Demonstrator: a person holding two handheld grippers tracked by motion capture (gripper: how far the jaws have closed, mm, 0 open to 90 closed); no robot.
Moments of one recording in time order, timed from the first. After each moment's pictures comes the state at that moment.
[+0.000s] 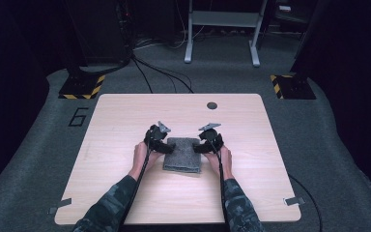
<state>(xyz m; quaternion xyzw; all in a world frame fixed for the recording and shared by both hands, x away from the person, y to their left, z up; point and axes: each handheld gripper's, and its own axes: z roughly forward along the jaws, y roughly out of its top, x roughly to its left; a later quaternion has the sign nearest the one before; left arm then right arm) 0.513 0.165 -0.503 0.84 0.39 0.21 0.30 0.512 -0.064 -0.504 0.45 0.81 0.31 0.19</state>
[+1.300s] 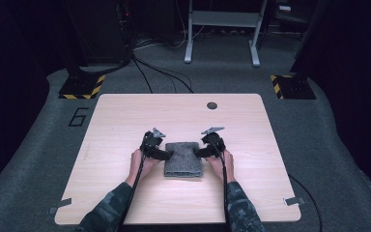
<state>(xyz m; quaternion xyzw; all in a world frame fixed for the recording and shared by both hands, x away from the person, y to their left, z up) 0.493 0.179 -0.510 0.84 0.40 0.17 0.33 0.506 -0.075 -0.515 0.45 0.81 0.33 0.15</state>
